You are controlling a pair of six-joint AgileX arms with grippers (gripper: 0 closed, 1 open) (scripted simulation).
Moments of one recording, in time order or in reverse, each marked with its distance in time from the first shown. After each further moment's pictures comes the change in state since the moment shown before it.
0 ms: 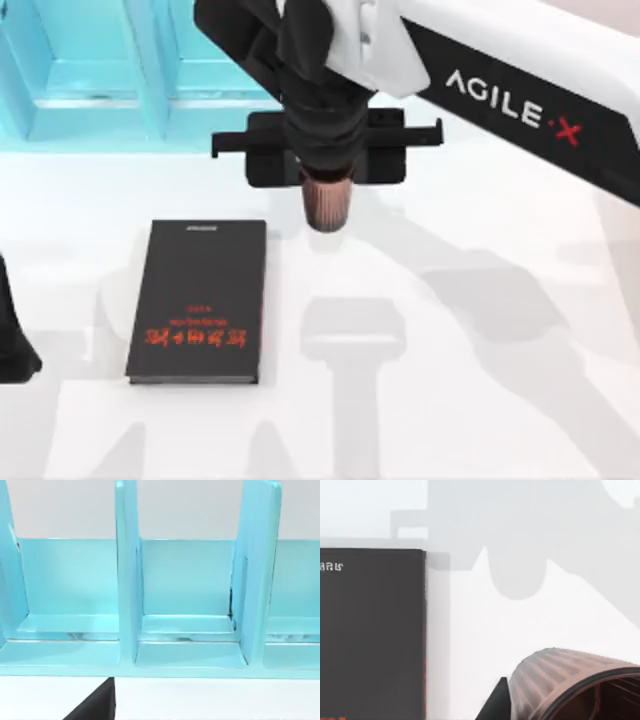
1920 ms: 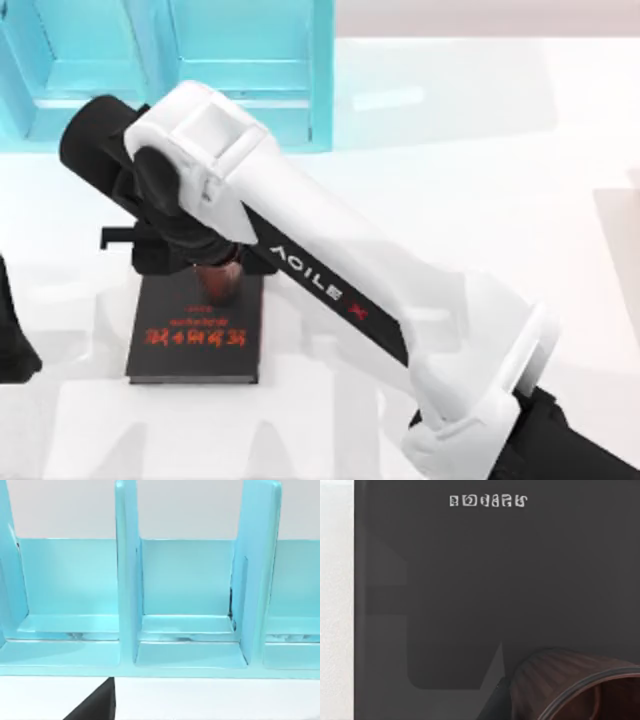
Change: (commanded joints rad) left arm 0.000 0.000 0.000 0.000 0.000 0.000; right arm 0.162 0.807 1.201 -0.419 0.045 0.173
